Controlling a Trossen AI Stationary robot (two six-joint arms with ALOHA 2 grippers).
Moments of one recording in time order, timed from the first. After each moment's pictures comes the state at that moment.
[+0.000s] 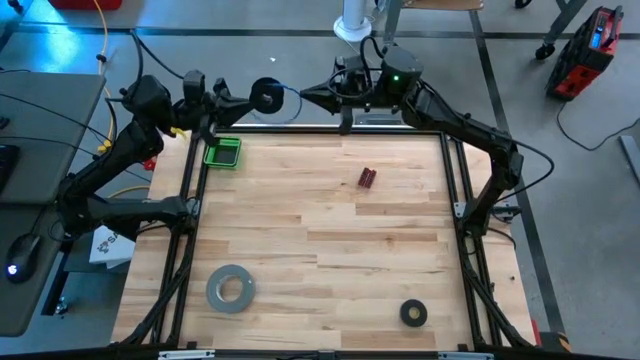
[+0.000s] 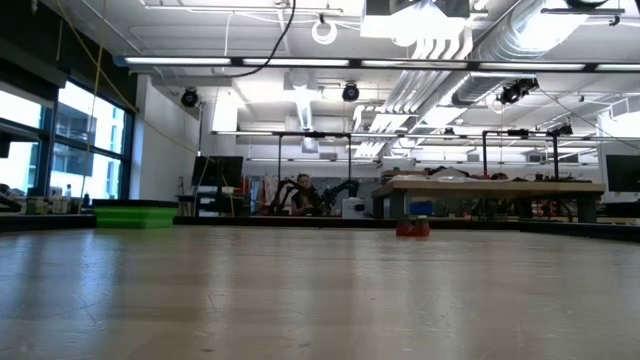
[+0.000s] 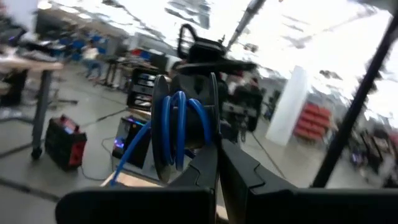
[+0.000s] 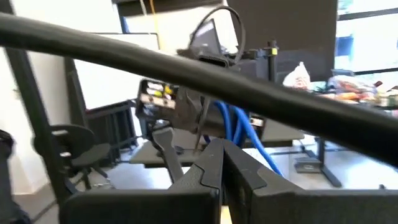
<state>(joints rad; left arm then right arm) 0.63 0.95 1.19 -0.03 0.51 -0.39 -0.39 1.72 1.89 -0.02 -0.48 0.15</state>
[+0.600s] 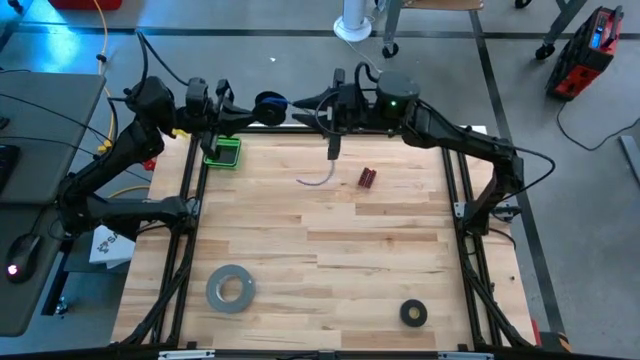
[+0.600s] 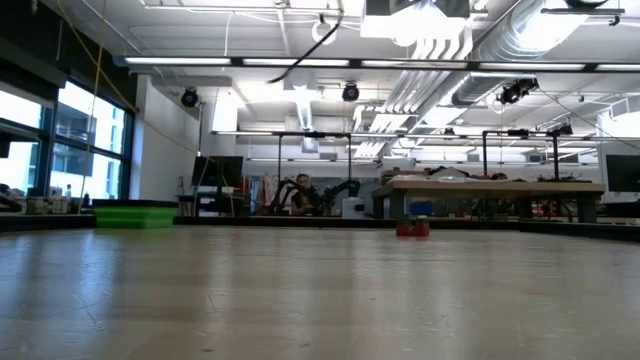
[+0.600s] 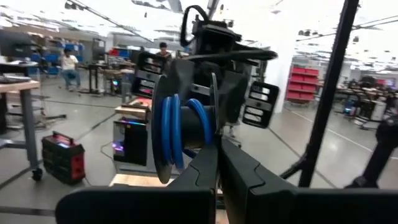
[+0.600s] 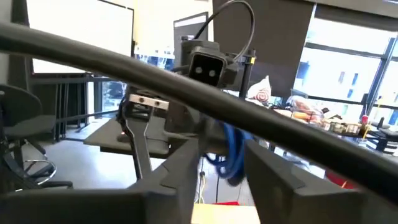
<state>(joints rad) 0.60 0.95 1.19 -0.07 0.60 -0.18 -0.22 1.70 1.89 -0.08 -0.18 -0.14</state>
